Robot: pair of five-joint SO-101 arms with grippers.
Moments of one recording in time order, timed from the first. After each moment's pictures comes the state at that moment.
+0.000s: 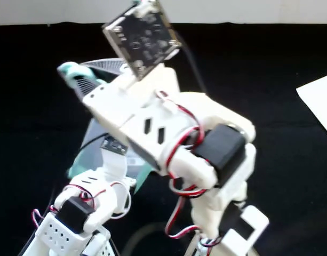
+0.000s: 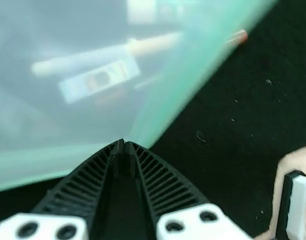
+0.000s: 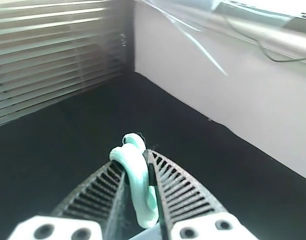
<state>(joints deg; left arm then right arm) 29.7 -81.0 71.8 69.2 -24.0 -55.5 1.9 -69.6 87.8 1.7</state>
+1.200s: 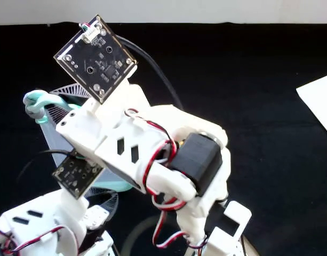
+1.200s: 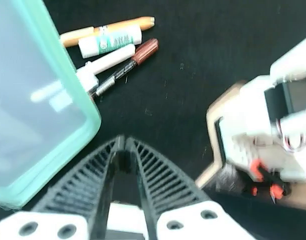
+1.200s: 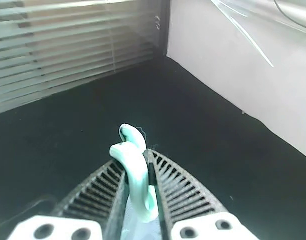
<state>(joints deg) 41.9 -82.9 27.1 100.7 -26.1 -61.5 6.8 -76.1 93.1 1.7</state>
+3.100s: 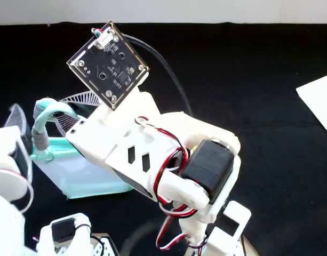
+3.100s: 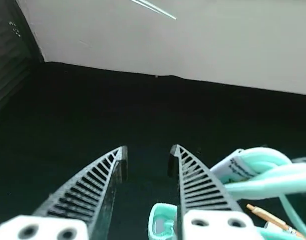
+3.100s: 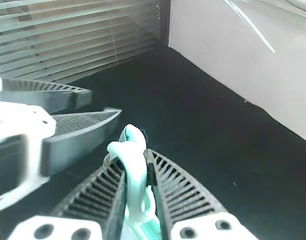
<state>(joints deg) -24.0 -47.5 -22.4 95.2 -41.0 -61.4 6.8 -80.4 99.5 0.0</state>
